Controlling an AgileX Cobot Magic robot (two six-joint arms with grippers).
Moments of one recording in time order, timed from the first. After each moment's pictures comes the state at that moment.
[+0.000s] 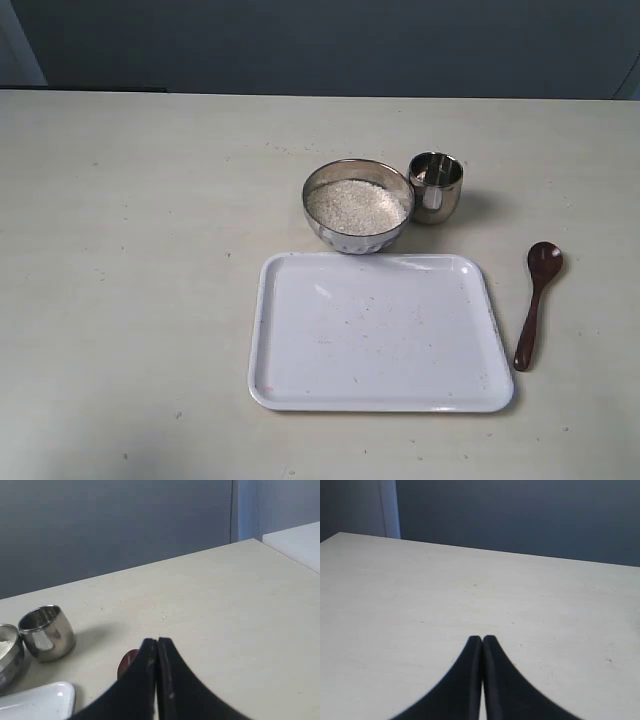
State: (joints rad) left arm -0.06 0.05 0.00 -0.18 0.24 0.06; right arm -0.05 0.01 -0.01 0.20 0.29 0.01
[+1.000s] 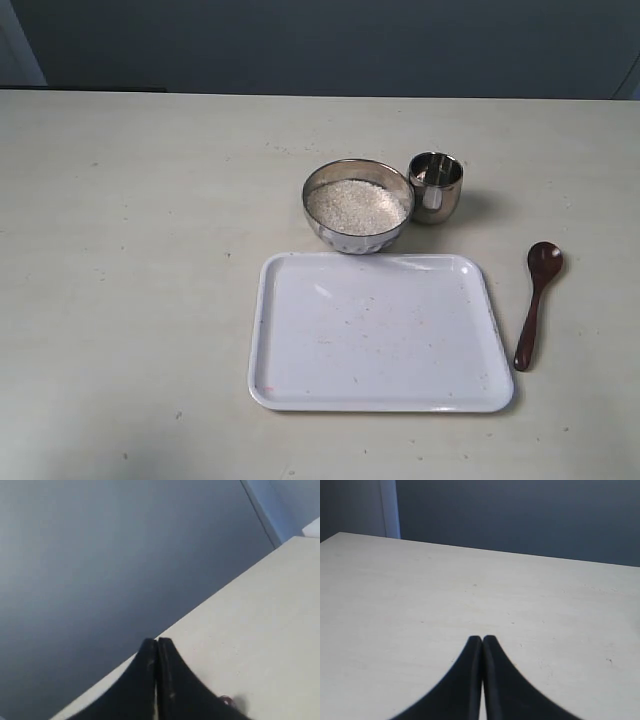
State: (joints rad) left arm -0.06 0.05 0.00 -0.18 0.24 0.06; right arm -0.05 0.01 -0.01 0.68 0.13 0.01
